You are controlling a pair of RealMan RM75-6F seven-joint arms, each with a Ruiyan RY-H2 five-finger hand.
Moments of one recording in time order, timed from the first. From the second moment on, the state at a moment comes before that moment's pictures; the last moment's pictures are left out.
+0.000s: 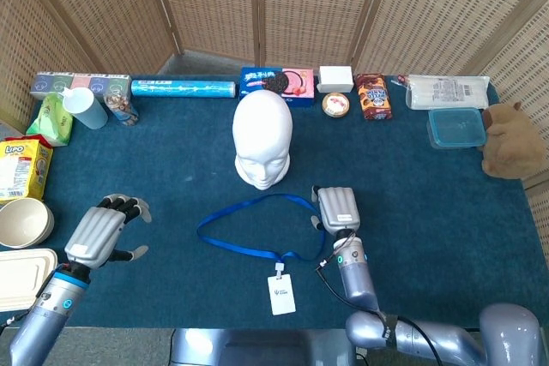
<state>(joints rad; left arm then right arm) -0.33 -1.12 -0.07 -1.98 1.39 1.21 0.28 0.69 -1.82 0.31 -1.54 -0.78 1.24 -0.85</state>
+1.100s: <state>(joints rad) -0.33 -1.11 -0.05 -1.96 1.38 1.23 0.24 0.77 -1.90 0.31 -1.39 -0.69 1.25 -0.90</state>
